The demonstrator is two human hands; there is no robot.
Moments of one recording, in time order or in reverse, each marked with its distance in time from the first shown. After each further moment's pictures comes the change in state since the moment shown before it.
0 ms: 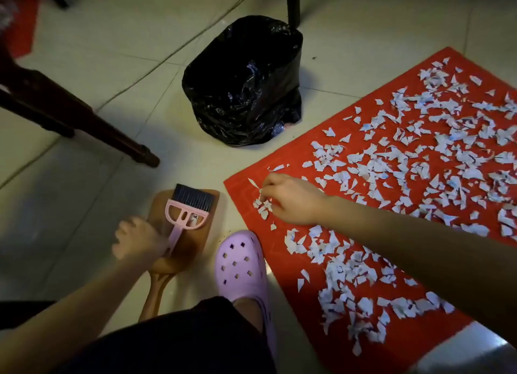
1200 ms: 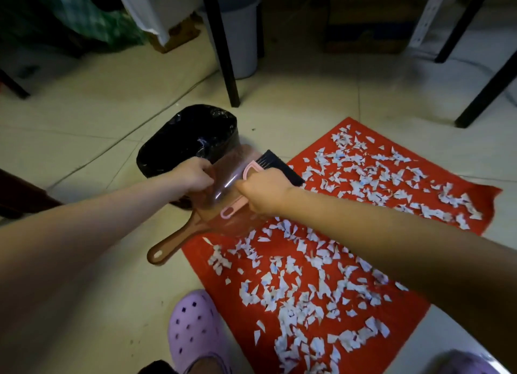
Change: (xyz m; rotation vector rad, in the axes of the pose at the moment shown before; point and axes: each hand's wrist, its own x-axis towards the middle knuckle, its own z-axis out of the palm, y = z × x) left_hand -0.082 0.215 -0.178 -0.409 -0.158 0.798; right_hand -0.020 0.015 -0.127 -0.605 0.094 0.226
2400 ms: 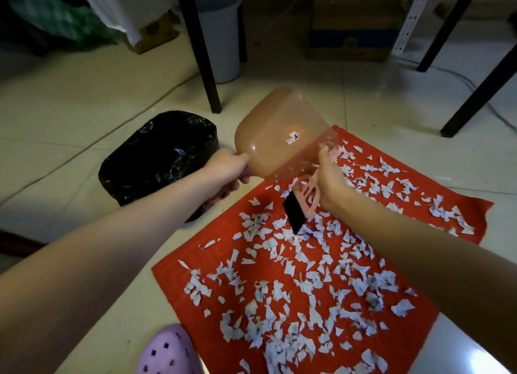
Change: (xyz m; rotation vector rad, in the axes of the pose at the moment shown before) left_hand 0.051 0.081 0.050 -0.429 -0.077 0.026; right_hand -0.024 0.119 0.055 1.822 0.447 1.141
